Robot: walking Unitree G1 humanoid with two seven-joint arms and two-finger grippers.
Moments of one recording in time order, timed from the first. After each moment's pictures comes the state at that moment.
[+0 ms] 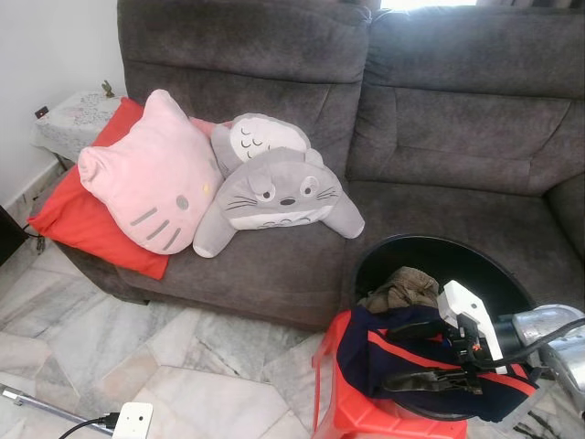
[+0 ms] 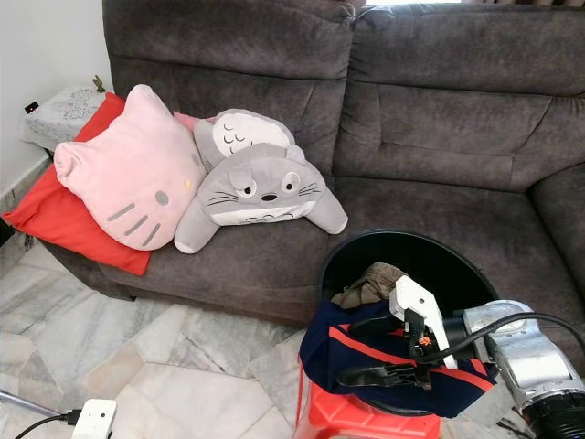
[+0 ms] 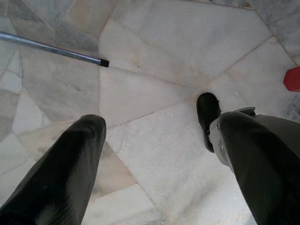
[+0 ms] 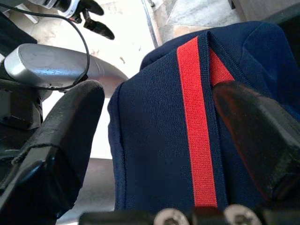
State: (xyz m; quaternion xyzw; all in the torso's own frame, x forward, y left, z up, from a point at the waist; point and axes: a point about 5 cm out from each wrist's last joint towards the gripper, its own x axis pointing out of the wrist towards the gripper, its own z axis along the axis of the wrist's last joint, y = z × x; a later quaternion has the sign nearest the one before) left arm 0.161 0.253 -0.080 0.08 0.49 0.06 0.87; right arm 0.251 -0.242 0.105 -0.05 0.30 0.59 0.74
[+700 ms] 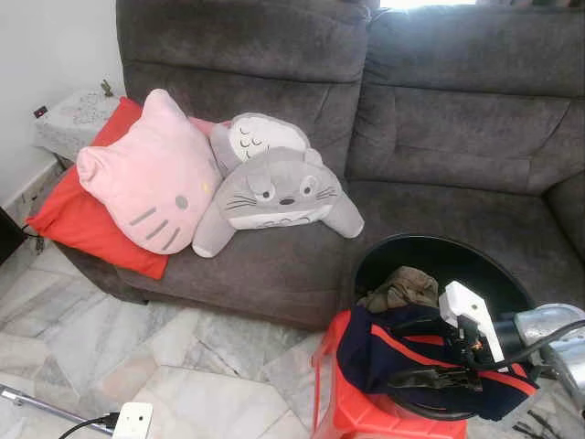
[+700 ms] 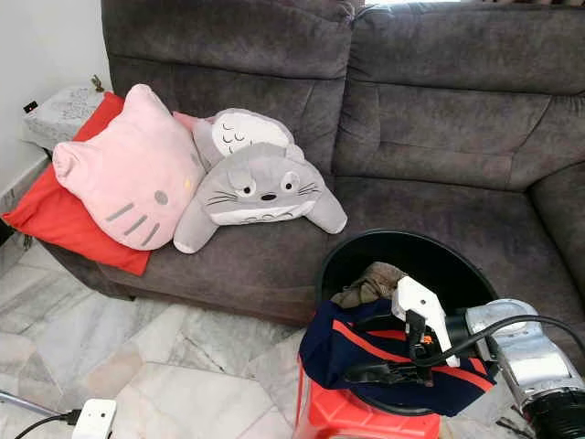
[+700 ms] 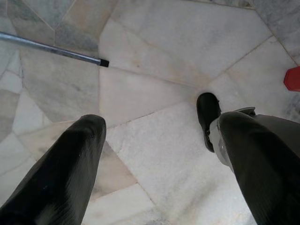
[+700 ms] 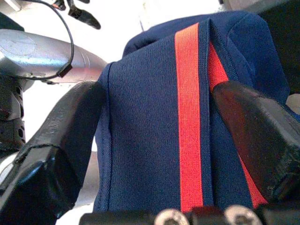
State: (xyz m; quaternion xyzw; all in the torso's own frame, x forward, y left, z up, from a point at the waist) left arm 0.161 0.253 -0.080 0.08 0.49 0.06 0.87; right arm 0.254 -0.249 0.102 -0.08 0.30 0.58 0.75
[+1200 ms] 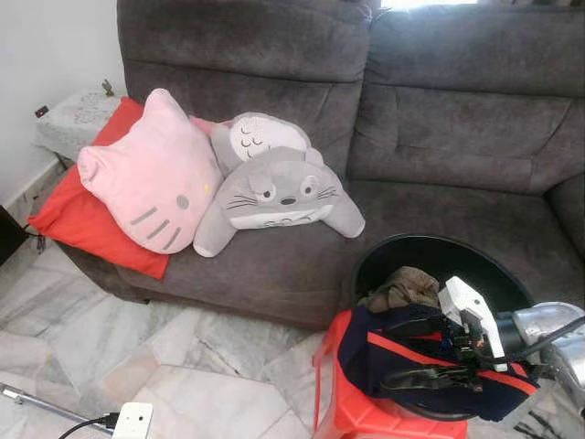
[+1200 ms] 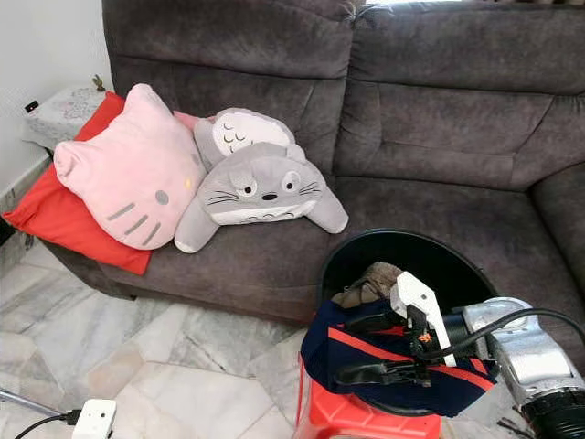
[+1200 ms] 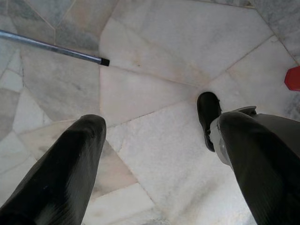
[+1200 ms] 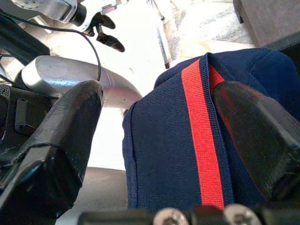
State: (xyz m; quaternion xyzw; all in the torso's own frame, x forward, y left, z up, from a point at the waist) left arm 0.161 0.253 -0.080 0.08 0.49 0.06 0.87; right arm 0.252 -0.239 0.113 -0.03 0.28 0.61 0.74
